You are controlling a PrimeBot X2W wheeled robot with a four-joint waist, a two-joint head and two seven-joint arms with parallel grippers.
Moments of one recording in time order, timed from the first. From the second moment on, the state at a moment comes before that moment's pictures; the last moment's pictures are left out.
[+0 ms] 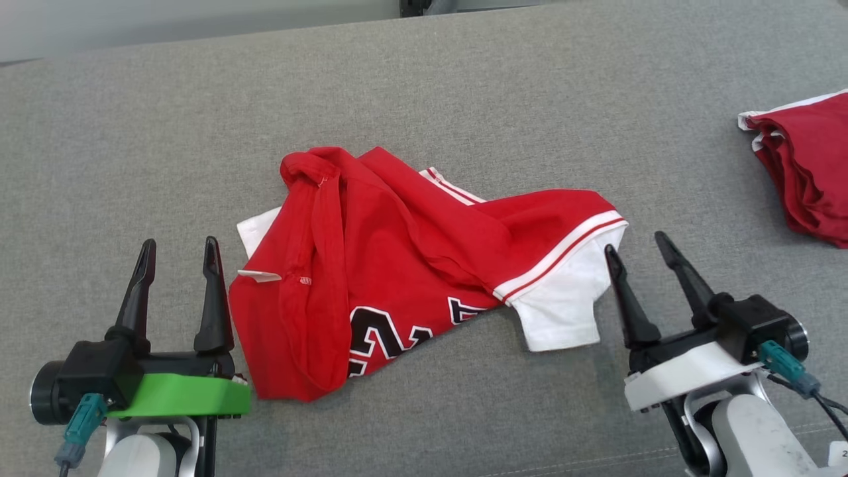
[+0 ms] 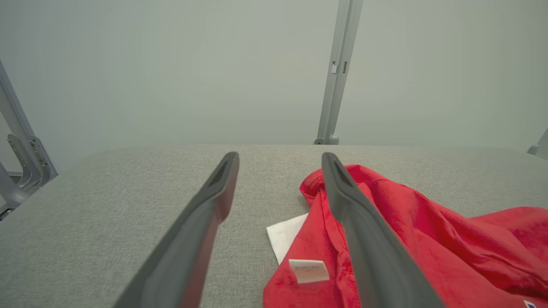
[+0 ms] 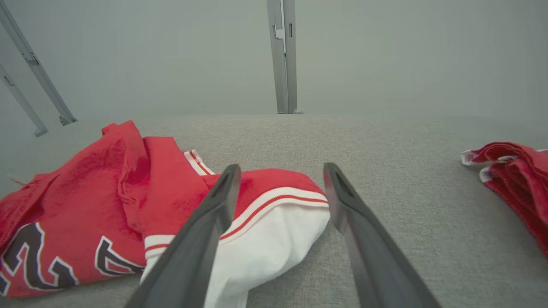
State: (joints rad) left arm -0.11 0.23 -0.18 0.00 -0.36 0.08 -0.26; right arm -0.13 -0.16 0.17 0.12 0.20 0.13 -0.23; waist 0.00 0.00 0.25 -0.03
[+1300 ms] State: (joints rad) left arm -0.42 0.27 -0.34 0.17 -0.38 -0.05 0.09; right arm -0.13 -0.13 0.14 -0.03 0.23 0.13 -0.20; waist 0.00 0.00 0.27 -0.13
